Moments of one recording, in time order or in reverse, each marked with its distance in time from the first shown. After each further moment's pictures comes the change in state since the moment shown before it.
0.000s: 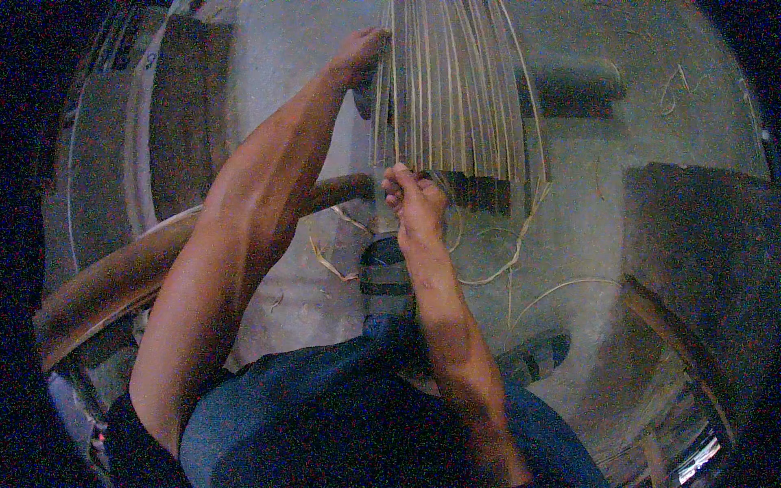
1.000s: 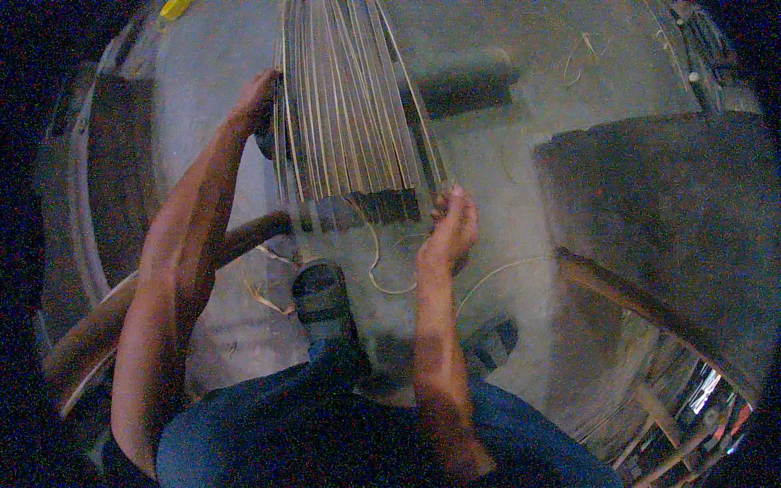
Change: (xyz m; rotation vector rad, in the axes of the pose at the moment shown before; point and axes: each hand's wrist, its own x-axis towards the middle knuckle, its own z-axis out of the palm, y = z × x) left_hand -0.020 -0.004 -0.003 0.005 -0.058 -0.088; right_hand -0.012 -0.072 -0.111 0.022 0.640 -0.613
